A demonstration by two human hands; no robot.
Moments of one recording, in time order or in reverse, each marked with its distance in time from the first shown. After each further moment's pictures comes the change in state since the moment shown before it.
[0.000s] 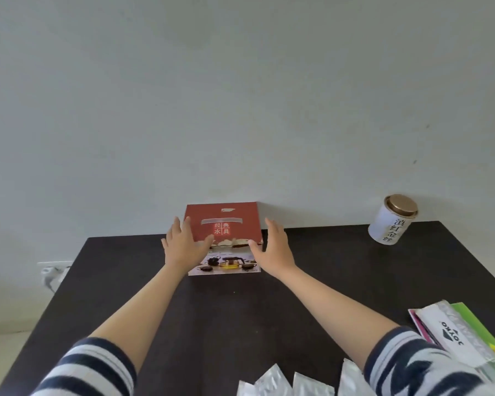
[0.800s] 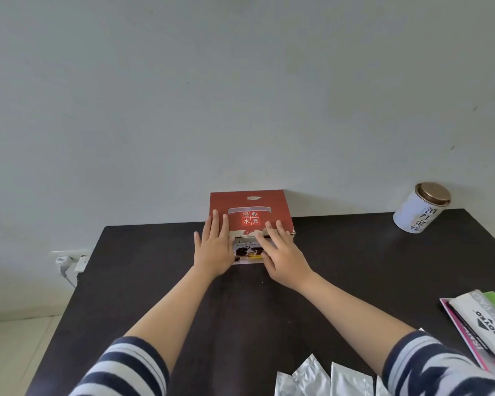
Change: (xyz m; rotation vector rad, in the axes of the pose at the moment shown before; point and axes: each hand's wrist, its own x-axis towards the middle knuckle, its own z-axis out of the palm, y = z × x) left_hand 0.003 -0.037 0.023 0.266 -0.206 0.263; right_hand -0.012 0.002 0.061 -0.521 -0.044 -0.443
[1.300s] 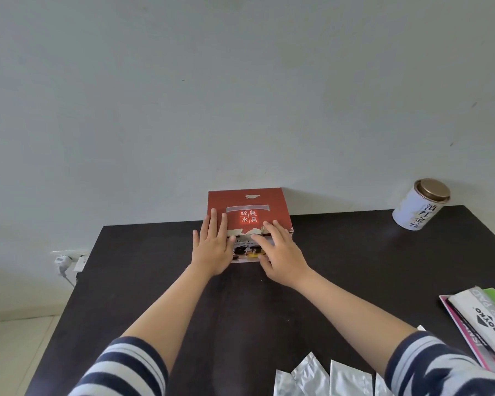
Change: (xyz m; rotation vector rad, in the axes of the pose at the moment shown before) left_hand -0.002 -0.003 0.002 0.014 0.010 0.010; right_hand 0.001 -0.004 -0.006 0.037 -0.006 0.044
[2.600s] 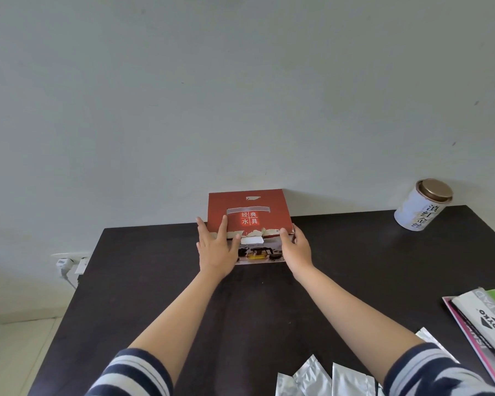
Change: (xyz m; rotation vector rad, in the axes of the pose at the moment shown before) left_hand -0.001 0.017 0.006 -0.359 0.129 -0.191; right_hand 0.017 0.005 -0.003 0.977 0.166 0.875
